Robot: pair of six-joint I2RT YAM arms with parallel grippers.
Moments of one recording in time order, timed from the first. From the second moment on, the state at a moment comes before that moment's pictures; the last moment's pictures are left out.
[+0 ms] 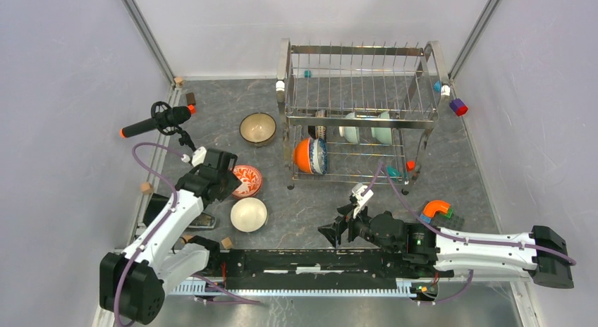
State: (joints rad) left arm -0.30 0.98 0.63 -0.68 -0.28 -0.97; right arm 1.36 0.66 0.23 0.11 0.40 0.47
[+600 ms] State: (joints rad) left arm -0.30 0.91 0.67 -0.78 -0.34 -0.91; right arm 1.36 0.65 0.23 0.11 0.40 0.47
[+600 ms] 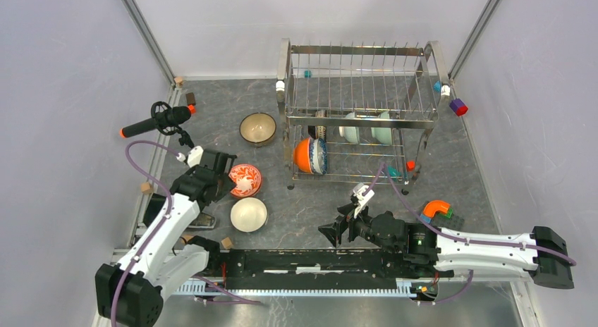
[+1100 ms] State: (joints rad) left arm -0.30 0.97 0.67 -0.78 -0.35 -0.91; right arm 1.36 0.63 0.23 0.11 0.40 0.47
